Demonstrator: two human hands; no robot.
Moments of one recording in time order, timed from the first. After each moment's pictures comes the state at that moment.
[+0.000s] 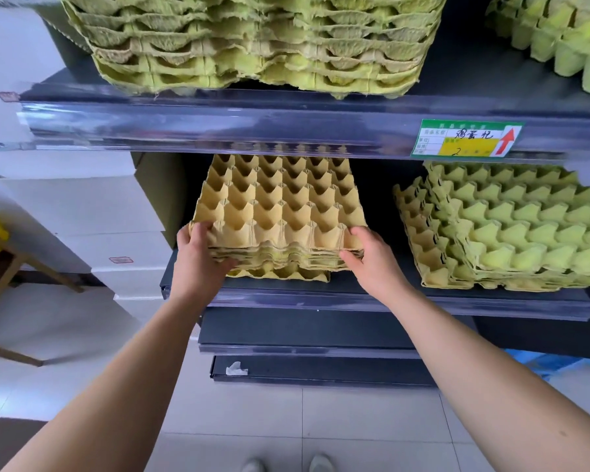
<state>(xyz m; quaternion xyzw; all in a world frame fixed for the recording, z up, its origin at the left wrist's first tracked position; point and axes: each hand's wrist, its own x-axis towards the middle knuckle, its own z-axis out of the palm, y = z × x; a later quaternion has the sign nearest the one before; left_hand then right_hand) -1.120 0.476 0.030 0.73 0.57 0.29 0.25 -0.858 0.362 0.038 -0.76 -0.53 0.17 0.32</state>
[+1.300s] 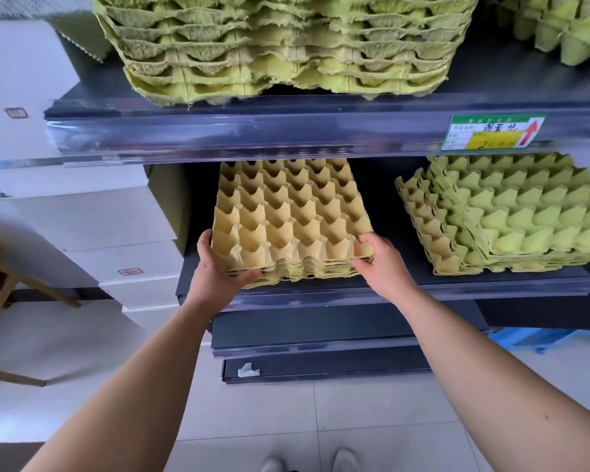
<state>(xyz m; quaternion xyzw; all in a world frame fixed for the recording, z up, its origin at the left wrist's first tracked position) -1.144 0.492 0.009 0.69 0.53 0.25 0.42 -0.880 0.364 0.025 -0.81 -0.45 0.20 0.31</state>
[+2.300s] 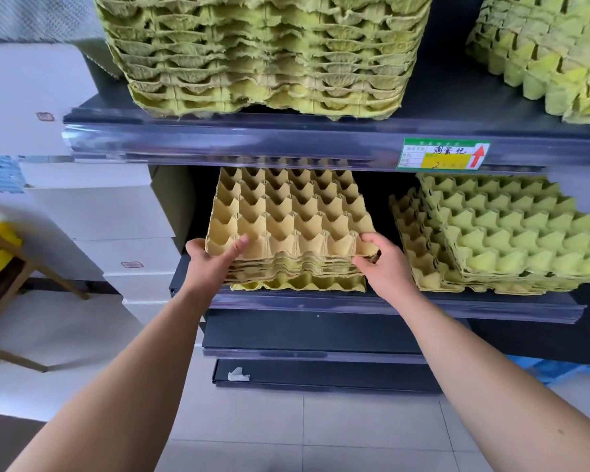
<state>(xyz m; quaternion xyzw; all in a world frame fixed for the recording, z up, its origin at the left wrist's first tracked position) -1.122 0.465 0.044 0.52 0.56 0.34 0.55 -0.856 0.337 0.059 -0.78 -0.46 0.18 0.38</state>
